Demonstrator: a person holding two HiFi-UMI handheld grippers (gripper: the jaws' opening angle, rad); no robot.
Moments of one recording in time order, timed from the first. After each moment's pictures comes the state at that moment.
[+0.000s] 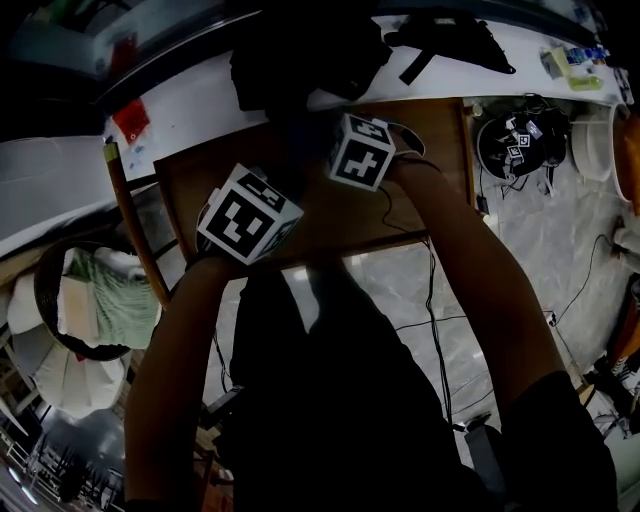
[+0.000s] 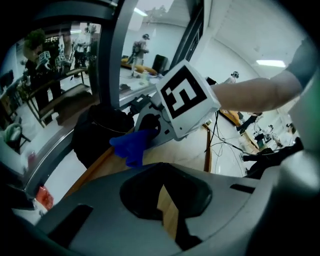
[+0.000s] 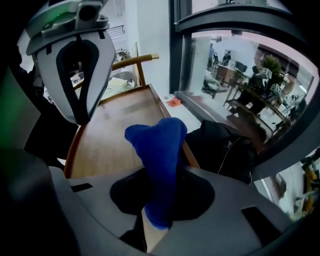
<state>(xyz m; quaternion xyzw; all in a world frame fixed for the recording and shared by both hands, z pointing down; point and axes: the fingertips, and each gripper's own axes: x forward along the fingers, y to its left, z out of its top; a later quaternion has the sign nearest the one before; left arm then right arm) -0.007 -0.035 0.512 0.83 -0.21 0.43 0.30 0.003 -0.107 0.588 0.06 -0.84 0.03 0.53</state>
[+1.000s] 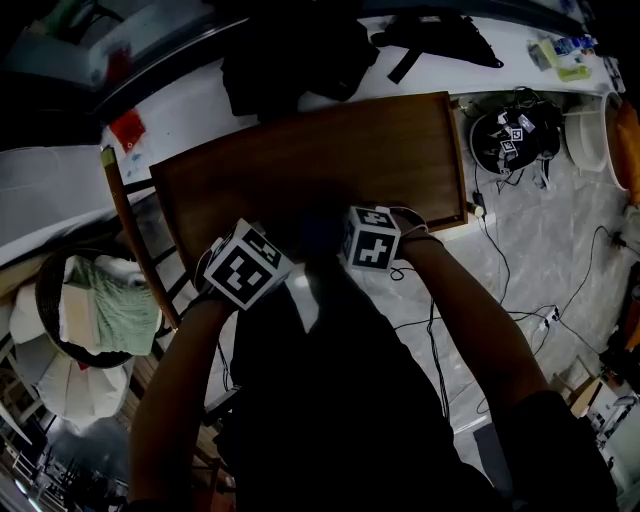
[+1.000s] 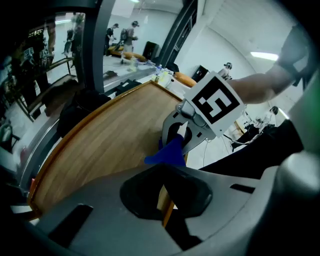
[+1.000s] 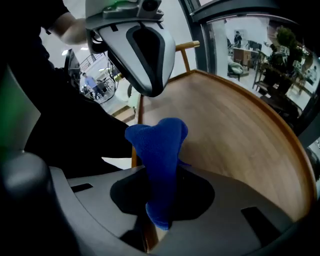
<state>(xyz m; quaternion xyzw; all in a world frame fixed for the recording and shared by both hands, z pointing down) -0.008 0.061 0.526 0.81 -0.14 0.47 0.31 0.037 0.082 0.598 -0.06 -0.83 0.13 0.54</state>
